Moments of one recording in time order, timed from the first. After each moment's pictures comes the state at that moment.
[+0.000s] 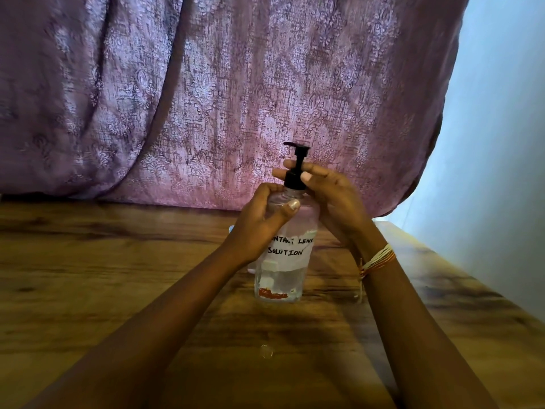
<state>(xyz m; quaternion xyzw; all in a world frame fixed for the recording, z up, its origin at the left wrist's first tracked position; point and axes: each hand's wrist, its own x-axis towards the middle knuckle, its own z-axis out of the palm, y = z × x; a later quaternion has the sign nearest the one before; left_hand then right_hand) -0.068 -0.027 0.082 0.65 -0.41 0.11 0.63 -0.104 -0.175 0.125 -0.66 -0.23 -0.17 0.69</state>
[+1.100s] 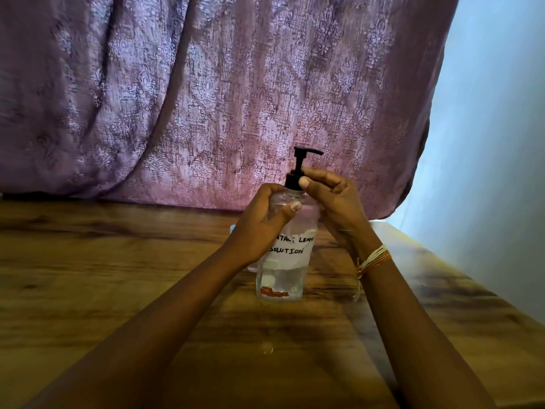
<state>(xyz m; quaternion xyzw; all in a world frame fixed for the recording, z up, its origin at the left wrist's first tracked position) -0.066 -0.029 0.079 0.66 -0.41 0.11 0.62 -0.101 -0.181 0.117 -0.68 -0.15 -0.29 0.66</state>
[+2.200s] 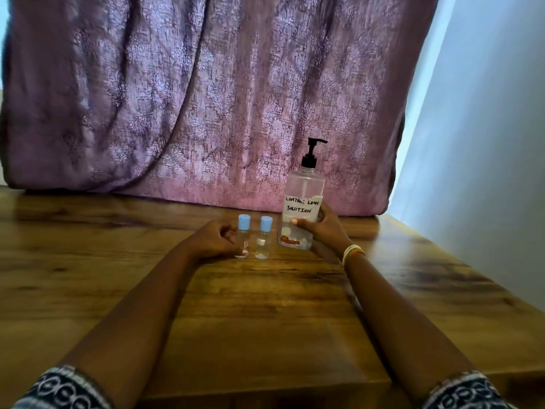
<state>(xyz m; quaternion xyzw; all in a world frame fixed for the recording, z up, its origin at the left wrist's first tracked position) 0.002 0.046 0.022 0.83 -0.29 -0.06 0.48 -0.060 -0.217 0.037 -0.78 0.01 -0.24 0.57</state>
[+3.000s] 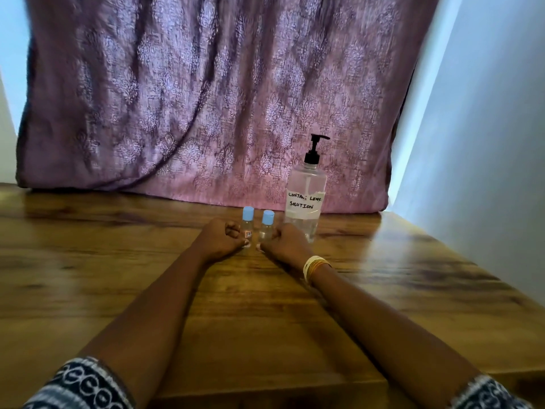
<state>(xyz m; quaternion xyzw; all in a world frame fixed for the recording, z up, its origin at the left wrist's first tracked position) 0.016 0.038 0.001 0.83 -0.25 0.04 0.49 -0.063 -0.125 0.020 -0.92 0.06 -0.18 0.34</state>
